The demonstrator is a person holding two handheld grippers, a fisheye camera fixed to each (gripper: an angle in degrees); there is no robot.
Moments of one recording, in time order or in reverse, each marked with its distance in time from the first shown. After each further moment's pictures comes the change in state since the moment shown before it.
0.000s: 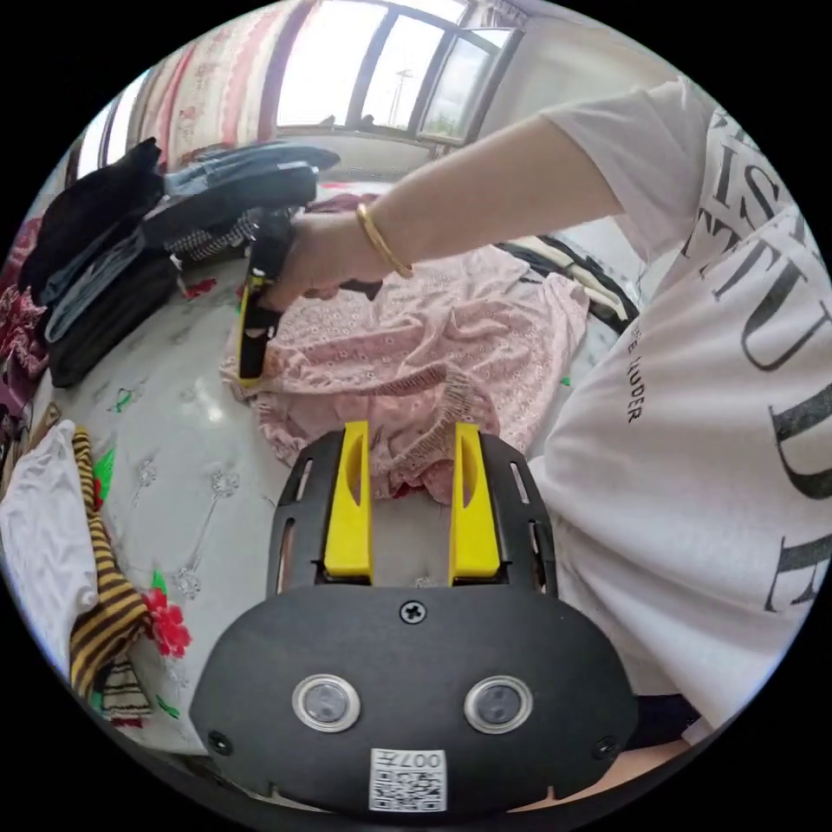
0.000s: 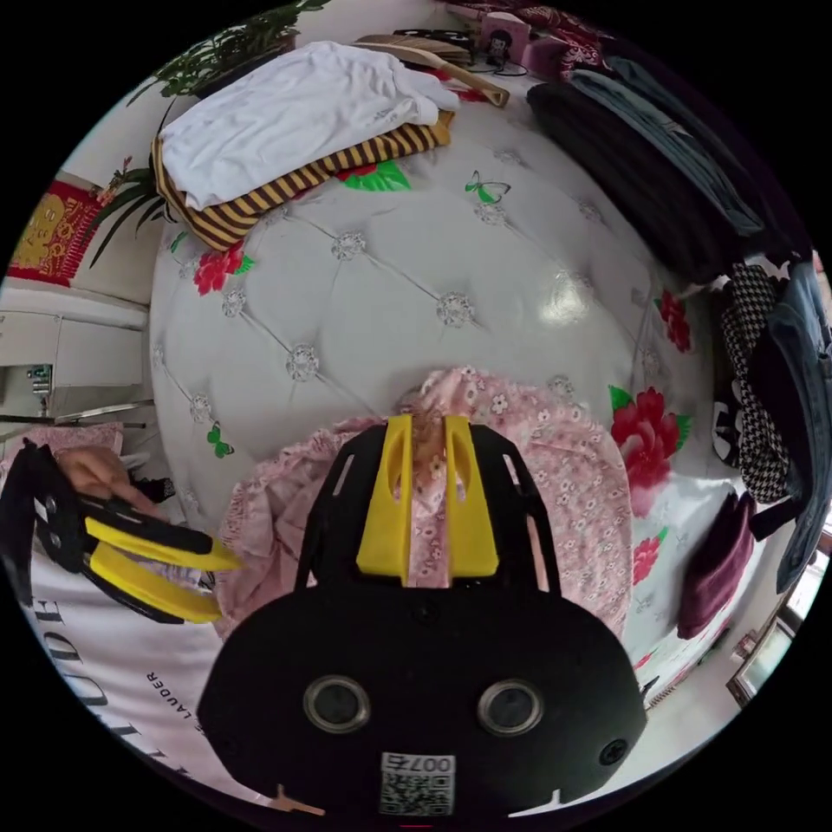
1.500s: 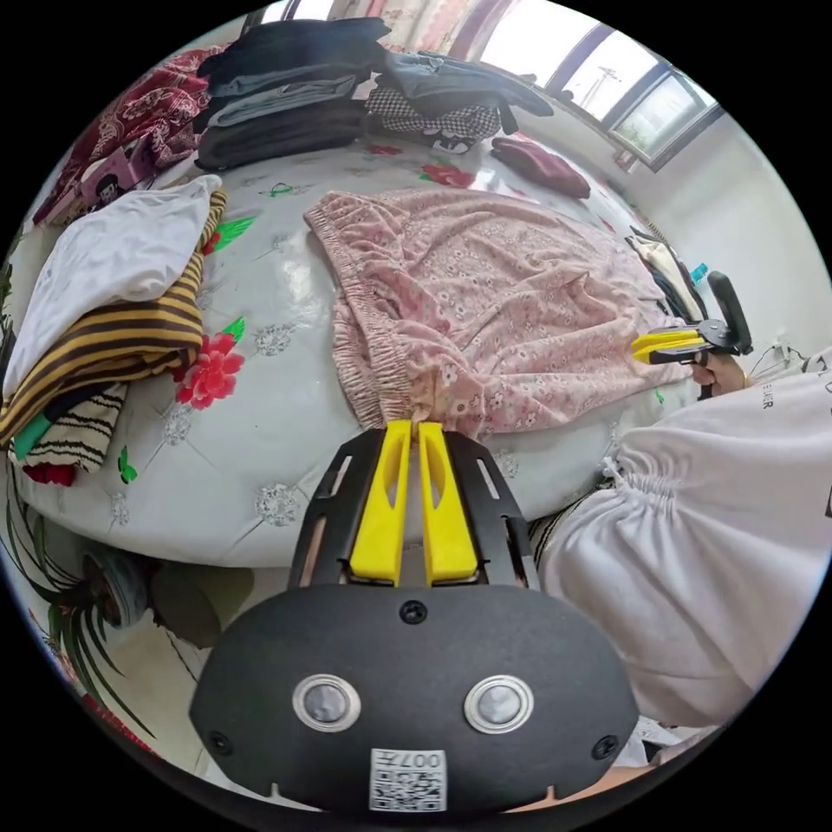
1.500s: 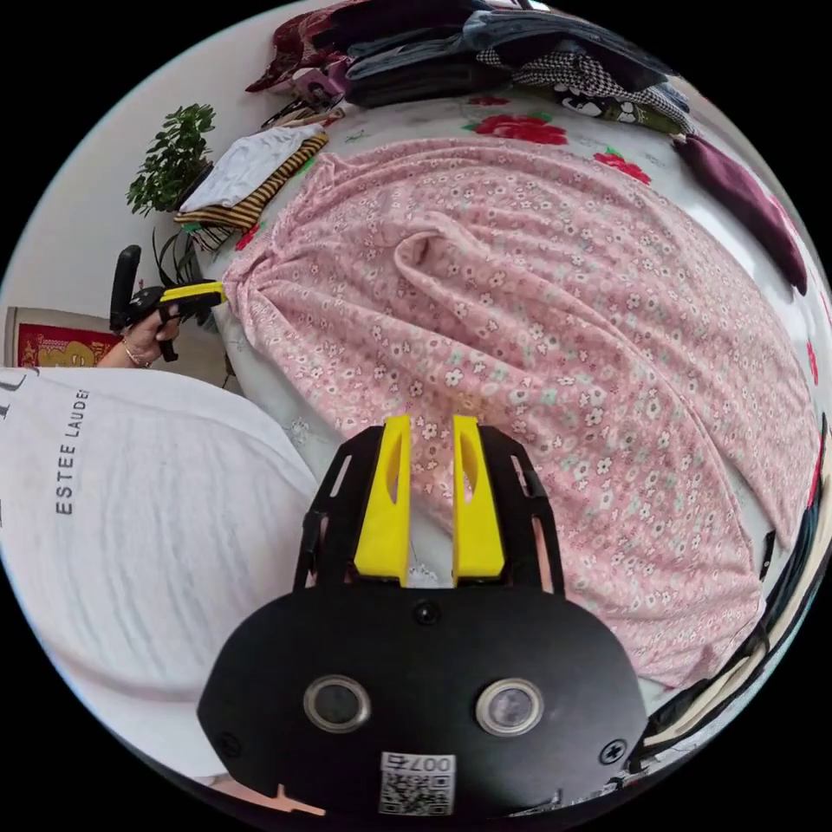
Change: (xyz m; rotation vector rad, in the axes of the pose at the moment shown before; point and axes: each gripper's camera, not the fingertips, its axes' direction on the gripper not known) left arm -0.106 0.108 -0.034 -0.143 -0.191 -0.520; right arm -0.008 0.459 0.085 0.129 -0.276 0.473
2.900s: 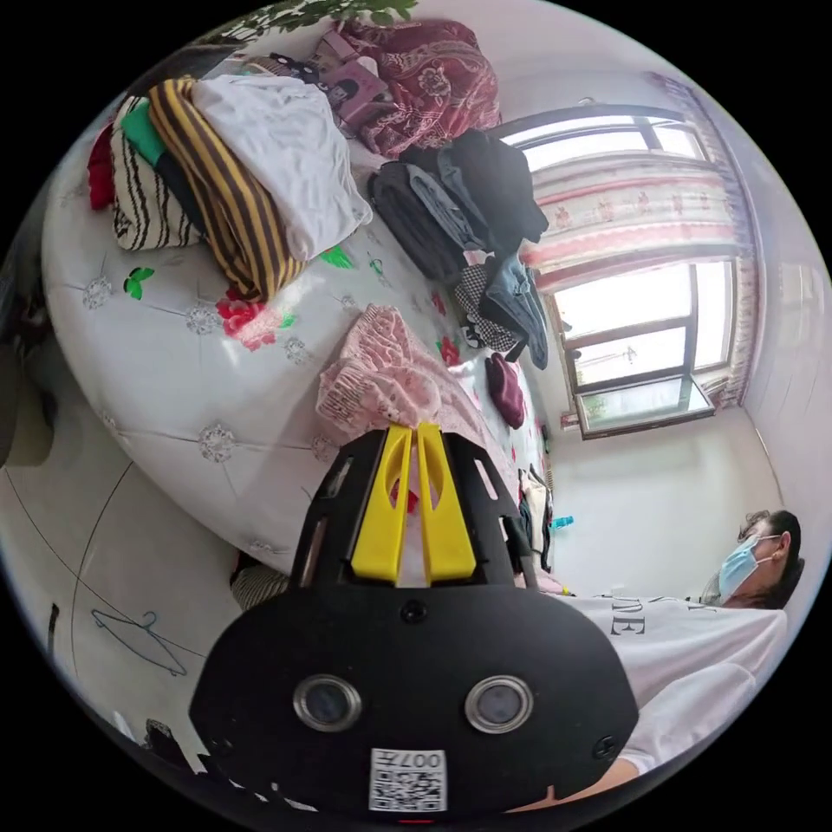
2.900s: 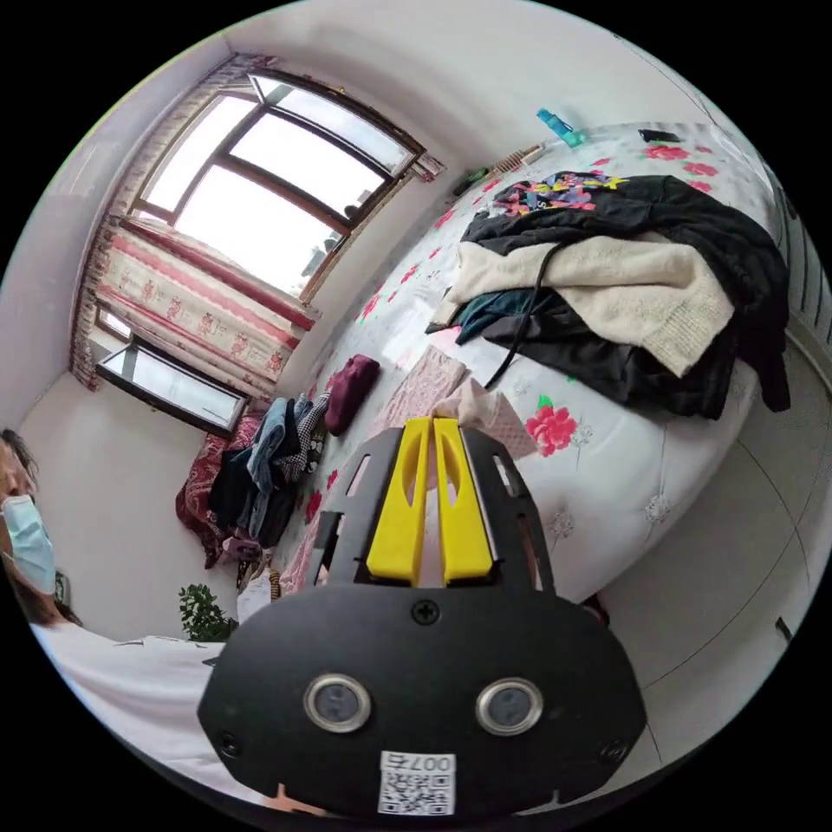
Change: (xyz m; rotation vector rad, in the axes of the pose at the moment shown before) left arm -0.126 0.107 -0.115 0.443 0.508 -0.691; right arm 0.189 0.618 -0.161 1.114 -0.101 1.113
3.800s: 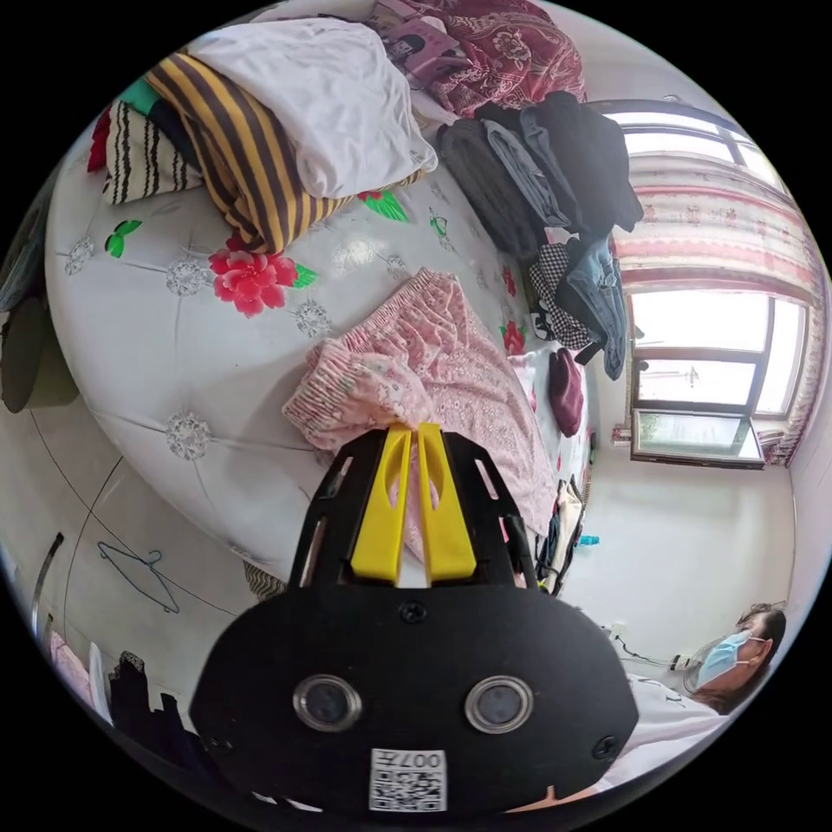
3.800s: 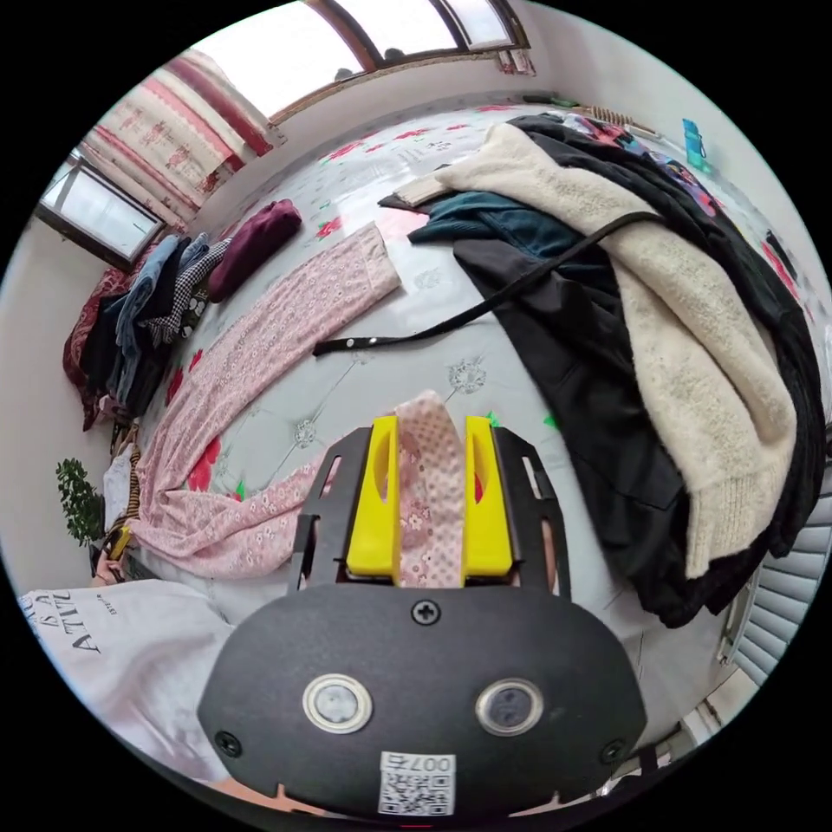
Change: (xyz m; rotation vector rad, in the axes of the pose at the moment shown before) left arm 0.013 -0.033 0.104 -0.104 -0.170 -0.182; right arm 0.081 -0.113 0.173 -0.447 0.303 -0.339
